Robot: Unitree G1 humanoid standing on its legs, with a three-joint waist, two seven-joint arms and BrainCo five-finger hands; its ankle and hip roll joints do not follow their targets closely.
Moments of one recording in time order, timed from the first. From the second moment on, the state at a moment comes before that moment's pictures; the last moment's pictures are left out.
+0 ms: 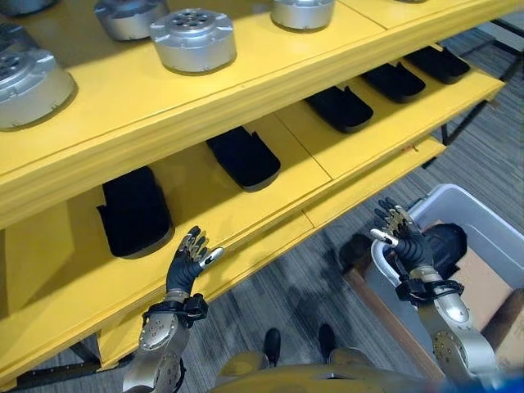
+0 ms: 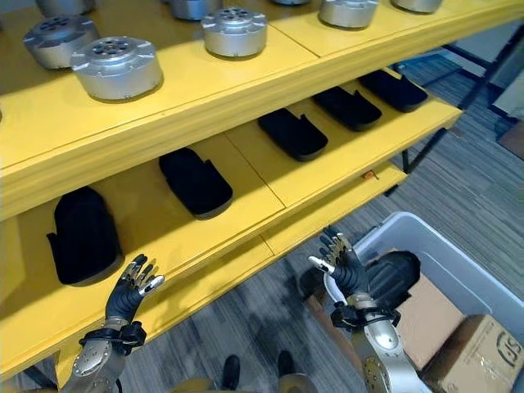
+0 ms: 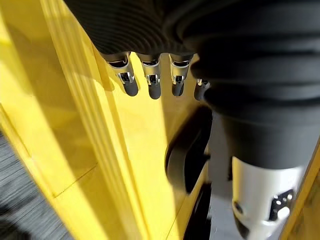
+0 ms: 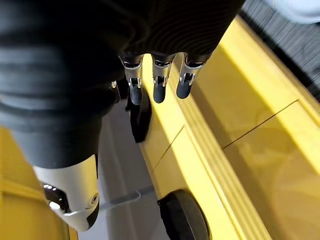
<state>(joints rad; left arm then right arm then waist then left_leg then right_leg) 0.34 0.30 -0.04 -0.03 -0.49 -0.07 0.07 0.24 -0.32 0.05 -0.16 0.53 0.01 0.07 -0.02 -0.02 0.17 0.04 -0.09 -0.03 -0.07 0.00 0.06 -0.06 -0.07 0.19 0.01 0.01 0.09</state>
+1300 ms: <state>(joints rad) 0.30 0.25 -0.02 0.00 -0.49 -0.05 0.06 0.25 -0.33 -0.02 -0.15 0.53 0.01 0.05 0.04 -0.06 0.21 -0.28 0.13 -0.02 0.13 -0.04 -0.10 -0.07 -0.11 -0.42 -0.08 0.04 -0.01</state>
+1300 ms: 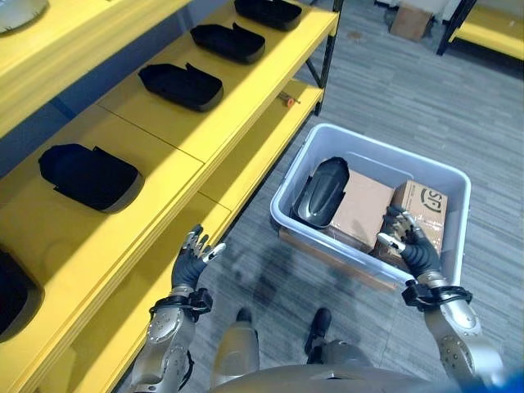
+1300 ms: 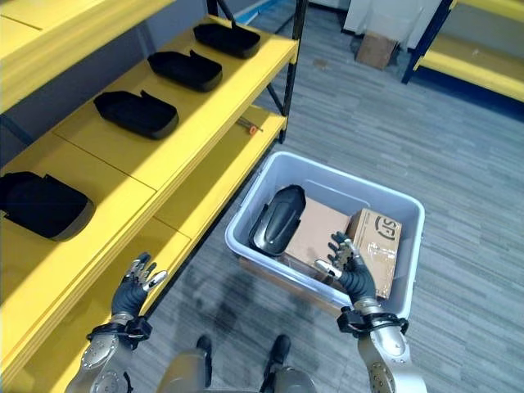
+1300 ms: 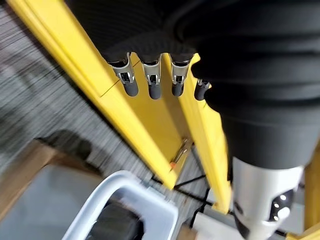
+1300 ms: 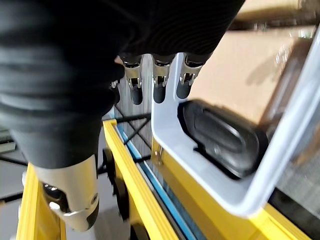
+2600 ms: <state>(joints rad) 0.03 0.36 -0.04 -0.10 -0.48 -0.10 0.17 0.03 -0.32 0.14 -0.16 0.53 0.00 0.02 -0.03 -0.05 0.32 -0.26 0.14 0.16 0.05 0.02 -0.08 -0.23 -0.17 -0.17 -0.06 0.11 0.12</state>
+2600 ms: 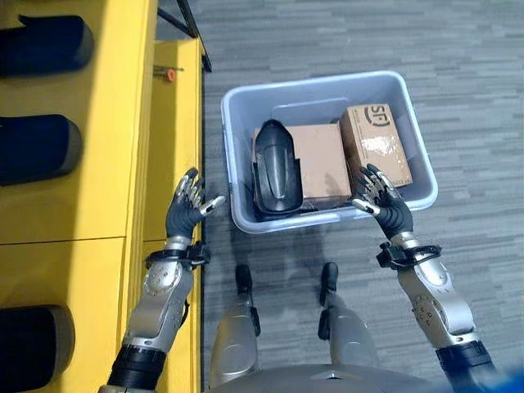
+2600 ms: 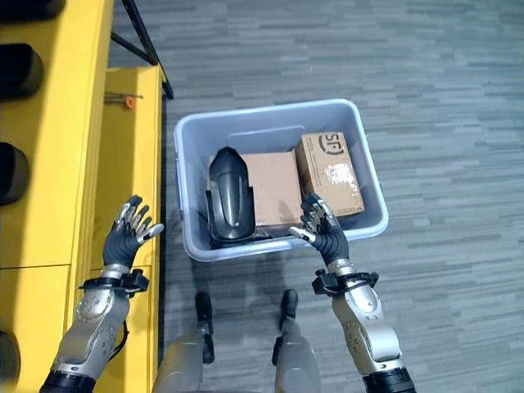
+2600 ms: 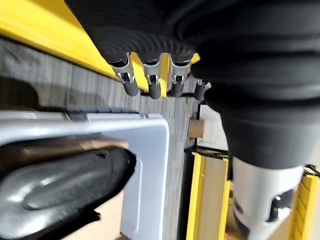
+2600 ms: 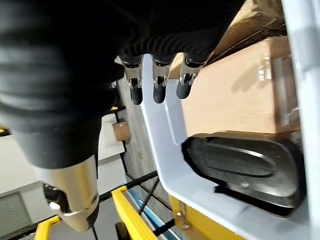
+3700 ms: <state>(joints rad) -0.63 0.40 -0.21 0.04 -0.31 -0.20 0.44 -0.04 -0.33 0.26 -0.18 0.65 -0.11 -0.05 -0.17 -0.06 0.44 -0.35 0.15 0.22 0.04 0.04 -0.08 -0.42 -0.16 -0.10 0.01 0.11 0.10</state>
